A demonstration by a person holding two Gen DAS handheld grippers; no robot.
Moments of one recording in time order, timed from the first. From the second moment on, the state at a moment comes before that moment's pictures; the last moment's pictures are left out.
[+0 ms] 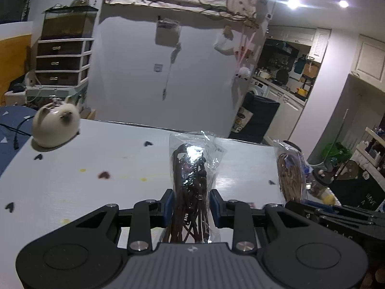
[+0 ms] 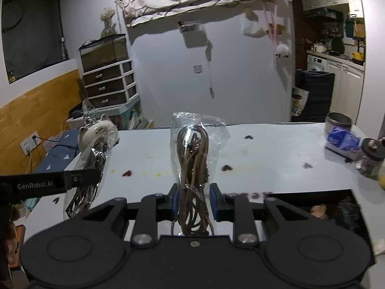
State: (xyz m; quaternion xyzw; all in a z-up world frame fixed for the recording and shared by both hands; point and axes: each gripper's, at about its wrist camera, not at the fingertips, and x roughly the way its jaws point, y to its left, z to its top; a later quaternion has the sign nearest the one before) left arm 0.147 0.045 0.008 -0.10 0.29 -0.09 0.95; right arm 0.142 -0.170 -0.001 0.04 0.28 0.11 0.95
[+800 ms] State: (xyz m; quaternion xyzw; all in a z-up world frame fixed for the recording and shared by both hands) left arm 0.177 -0.128 -0.031 -0.18 0.37 -0.19 0.89; right arm 0.117 -0.351 -0.009 0.05 0.31 0.02 0.95
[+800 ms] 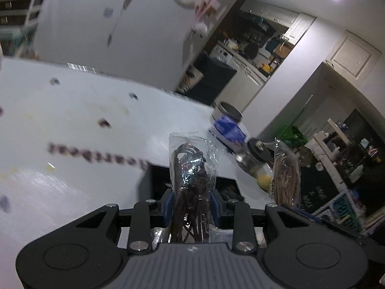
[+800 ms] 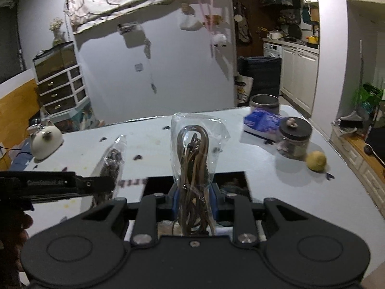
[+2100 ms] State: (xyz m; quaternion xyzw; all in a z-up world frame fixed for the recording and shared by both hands) left arm 0.219 -0.184 -0.099 -0.07 0.47 -0.19 0.86; right arm 0.209 -0.374 -0.071 0.14 0.44 0.12 0.88
